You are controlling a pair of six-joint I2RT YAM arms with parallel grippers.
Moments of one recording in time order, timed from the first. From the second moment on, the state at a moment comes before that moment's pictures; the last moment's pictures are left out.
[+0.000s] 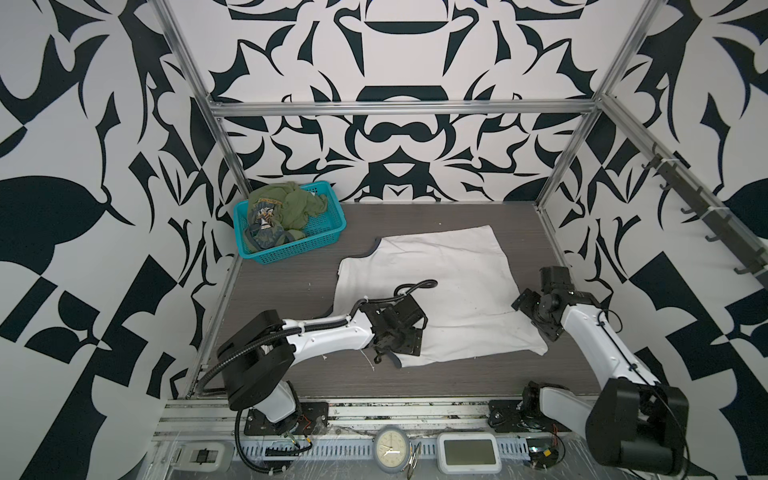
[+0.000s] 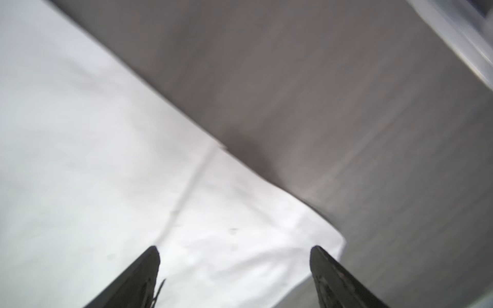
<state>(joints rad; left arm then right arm) -1.03 1.56 0.96 -0.53 0.01 -0.81 -0.10 1.14 0.75 -0.77 0.08 0.67</state>
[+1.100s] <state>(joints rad) -1.00 1.82 1.21 -0.46 0.10 -0.76 -0.26 1.59 0.86 -0.52 -0.08 0.68</state>
